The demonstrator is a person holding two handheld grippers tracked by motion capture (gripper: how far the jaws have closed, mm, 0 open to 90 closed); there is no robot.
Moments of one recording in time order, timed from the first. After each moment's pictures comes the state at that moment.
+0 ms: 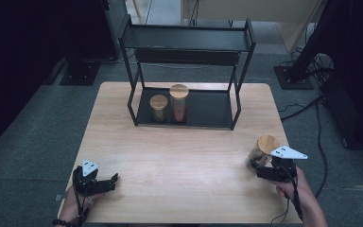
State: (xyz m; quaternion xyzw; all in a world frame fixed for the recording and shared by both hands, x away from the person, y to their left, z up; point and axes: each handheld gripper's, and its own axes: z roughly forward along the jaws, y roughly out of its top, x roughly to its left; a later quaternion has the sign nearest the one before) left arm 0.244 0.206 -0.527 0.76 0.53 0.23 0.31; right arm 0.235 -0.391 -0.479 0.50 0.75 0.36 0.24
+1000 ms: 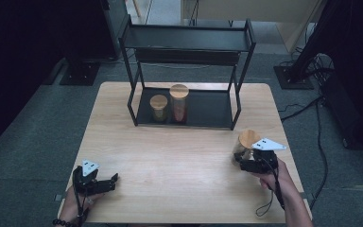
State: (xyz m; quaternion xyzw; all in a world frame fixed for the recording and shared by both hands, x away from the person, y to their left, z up) left arm 0.244 0.206 -0.527 0.76 0.53 0.23 0.31; right arm 0.263 -0.343 -0.477 0.47 0.77 0.37 0.23
